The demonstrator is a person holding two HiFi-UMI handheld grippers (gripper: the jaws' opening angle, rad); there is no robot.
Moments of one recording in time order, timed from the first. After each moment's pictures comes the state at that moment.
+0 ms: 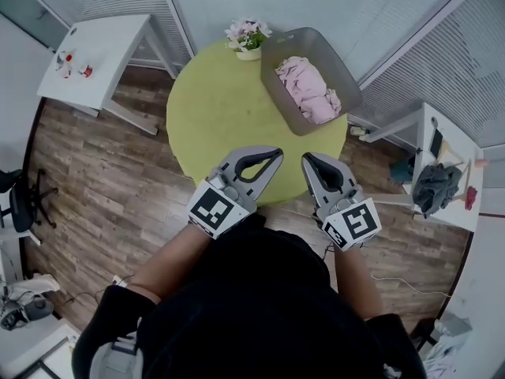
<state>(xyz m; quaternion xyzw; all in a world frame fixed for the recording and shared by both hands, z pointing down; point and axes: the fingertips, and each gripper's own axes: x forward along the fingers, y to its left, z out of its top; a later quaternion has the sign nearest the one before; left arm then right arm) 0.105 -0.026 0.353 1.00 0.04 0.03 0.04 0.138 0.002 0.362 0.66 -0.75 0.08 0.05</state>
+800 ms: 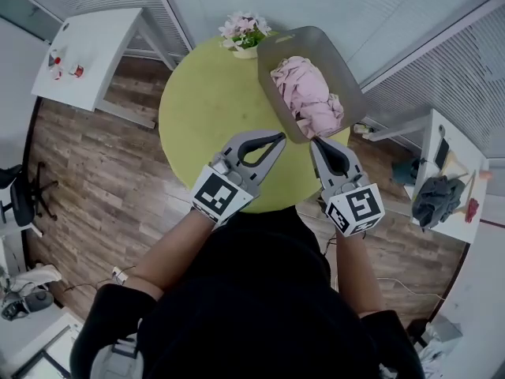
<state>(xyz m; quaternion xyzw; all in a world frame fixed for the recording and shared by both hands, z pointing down) 0.189 -0.088 0.383 1.00 0.02 0.03 0.05 0.239 -0.054 0.406 0.68 -0.72 0.13 0.06</state>
